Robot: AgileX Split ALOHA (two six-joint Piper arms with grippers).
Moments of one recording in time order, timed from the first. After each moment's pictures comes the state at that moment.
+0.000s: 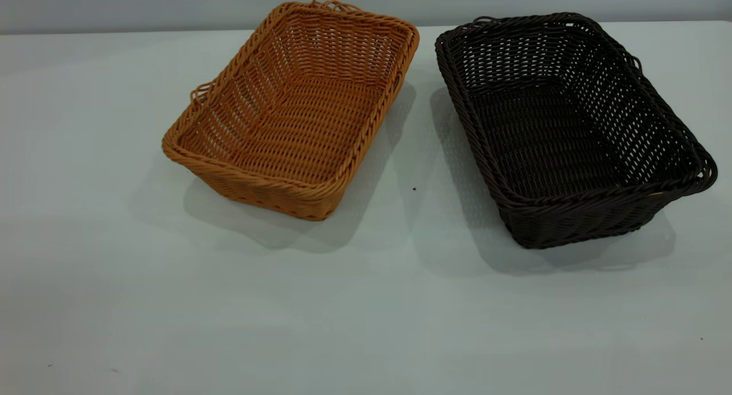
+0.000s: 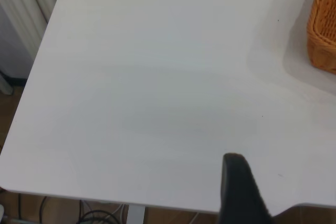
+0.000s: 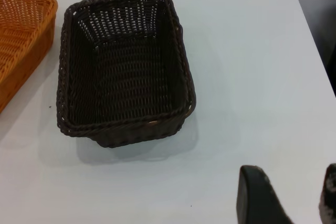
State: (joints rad) left arm -0.01 -0.02 -0.49 0.10 1.11 -0.11; right arm 0.03 -0.02 -0.47 0.03 1.12 -0.01
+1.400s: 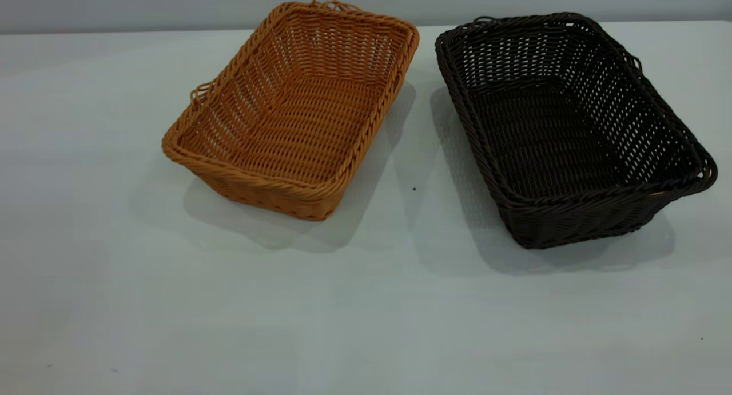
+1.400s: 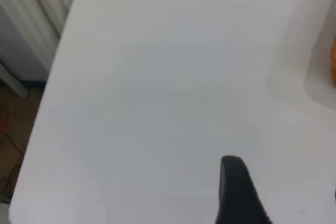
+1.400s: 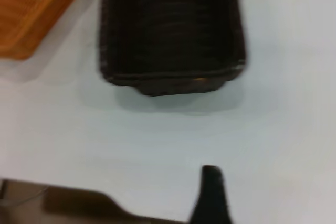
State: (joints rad) left arm -0.01 0.42 -0.51 0.18 0.77 -0.15; right arm 0.03 0.34 -0.49 0.21 1.02 -0.17
